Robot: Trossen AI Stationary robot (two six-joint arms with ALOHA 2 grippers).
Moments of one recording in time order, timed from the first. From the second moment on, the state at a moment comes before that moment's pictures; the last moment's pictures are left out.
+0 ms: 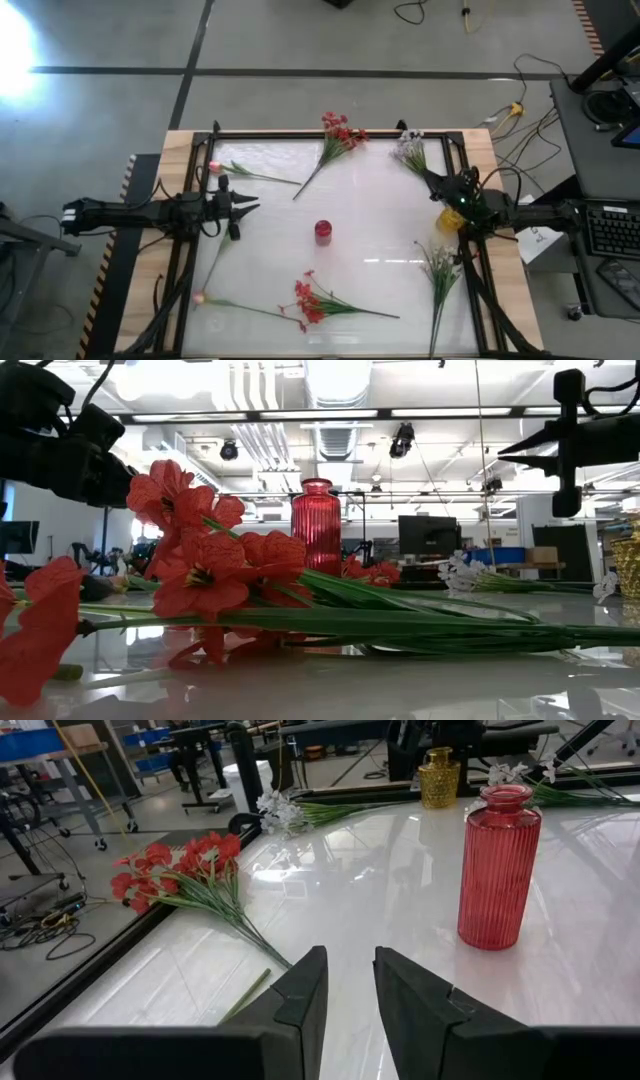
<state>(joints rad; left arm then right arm) 0.03 0.25 0.02 0.03 -0.29 0.09 0.03 0.02 0.01 0.17 0.75 1.17</state>
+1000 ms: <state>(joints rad) 0.03 0.26 0.02 0.03 -0.29 0.09 0.03 0.22 0.19 -0.12 0.25 0.76</state>
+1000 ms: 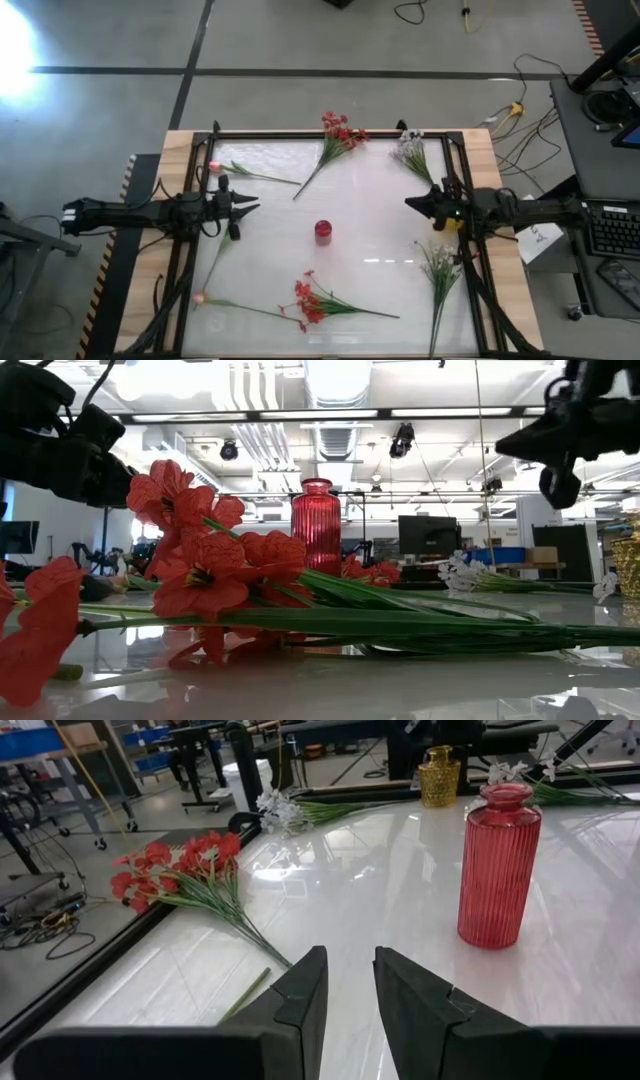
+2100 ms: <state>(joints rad) 0.03 0.26 0.02 0.03 -0.29 0.09 0.35 1.12 0.99 -0.93 0.21 1.24</state>
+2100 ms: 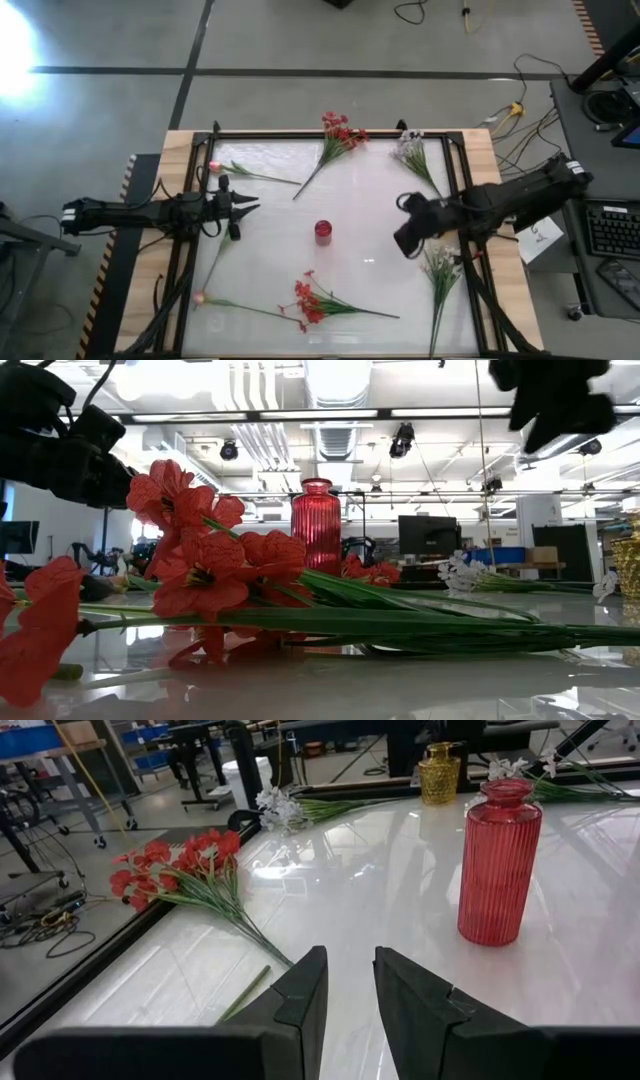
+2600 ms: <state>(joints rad) 0.03 0.26 0.02 0.03 -0.29 0.09 0.64 1.41 1.19 -1.12 -0.06 1.89</state>
